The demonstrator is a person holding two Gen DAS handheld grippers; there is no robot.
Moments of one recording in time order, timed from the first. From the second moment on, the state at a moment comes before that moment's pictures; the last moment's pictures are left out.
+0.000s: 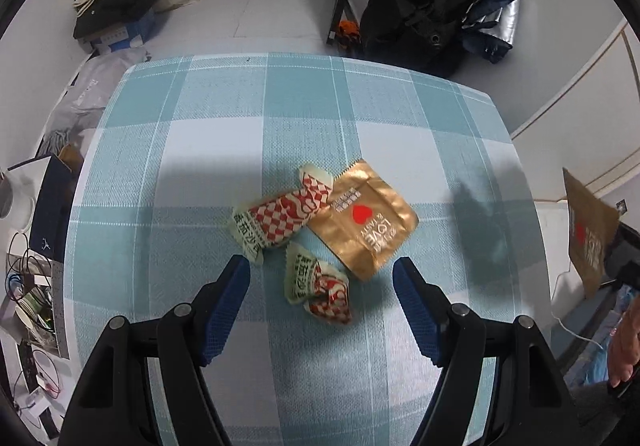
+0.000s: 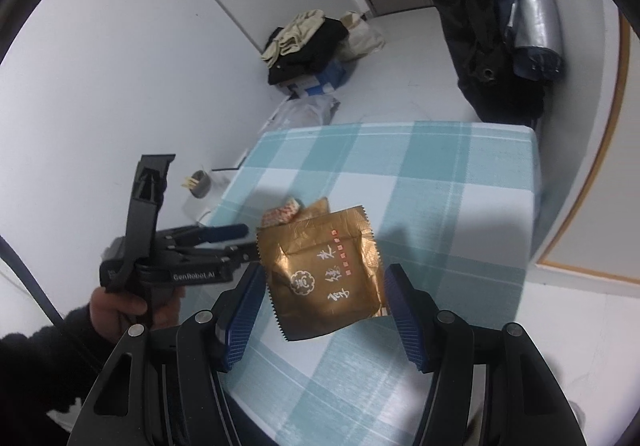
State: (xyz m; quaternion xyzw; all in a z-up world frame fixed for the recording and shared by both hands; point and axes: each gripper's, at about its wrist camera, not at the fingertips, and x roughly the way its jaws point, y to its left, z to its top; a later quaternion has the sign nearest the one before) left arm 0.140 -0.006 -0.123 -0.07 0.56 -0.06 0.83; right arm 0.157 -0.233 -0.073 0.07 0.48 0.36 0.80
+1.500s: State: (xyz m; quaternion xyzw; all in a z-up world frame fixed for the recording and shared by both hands) left arm 0.116 -0.004 -0.121 -0.10 0.56 -0.16 0.81; right arm 0.154 -0.229 -0.073 0.06 0.48 0.36 0.80
